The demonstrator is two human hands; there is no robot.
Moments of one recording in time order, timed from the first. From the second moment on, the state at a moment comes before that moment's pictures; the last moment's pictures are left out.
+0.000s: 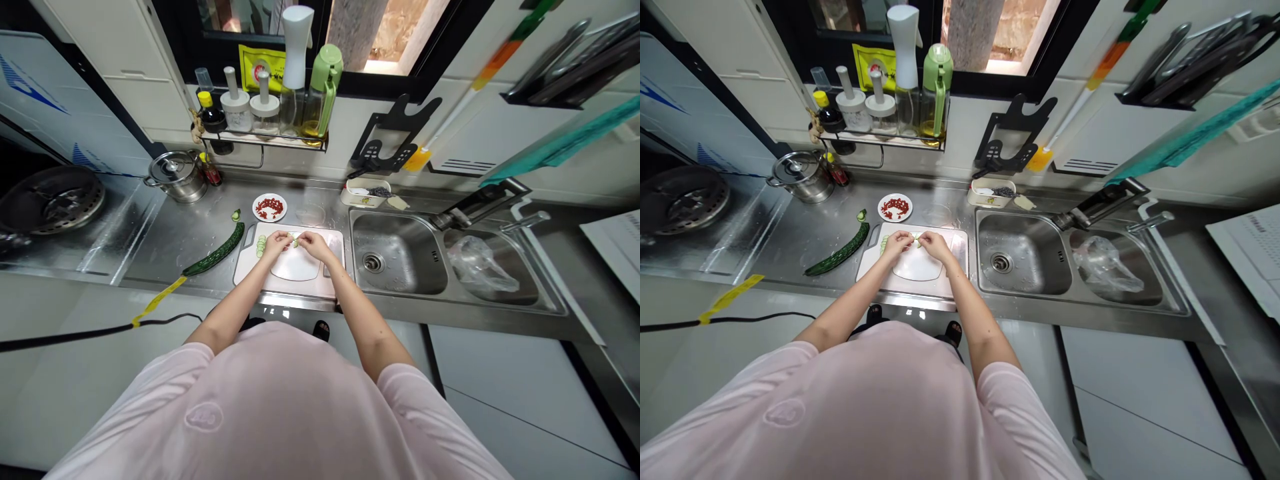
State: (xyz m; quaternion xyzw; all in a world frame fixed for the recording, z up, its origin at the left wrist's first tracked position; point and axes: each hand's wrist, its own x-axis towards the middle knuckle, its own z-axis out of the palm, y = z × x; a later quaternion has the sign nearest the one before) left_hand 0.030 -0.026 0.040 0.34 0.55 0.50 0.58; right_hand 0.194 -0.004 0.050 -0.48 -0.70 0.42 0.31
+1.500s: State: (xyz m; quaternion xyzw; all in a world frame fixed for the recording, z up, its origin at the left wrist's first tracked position) left_hand 0.032 -0.001 0.034 0.65 0.72 0.09 0.21; right_hand 0.183 0.033 0.034 -0.56 -0.79 0.23 0.04
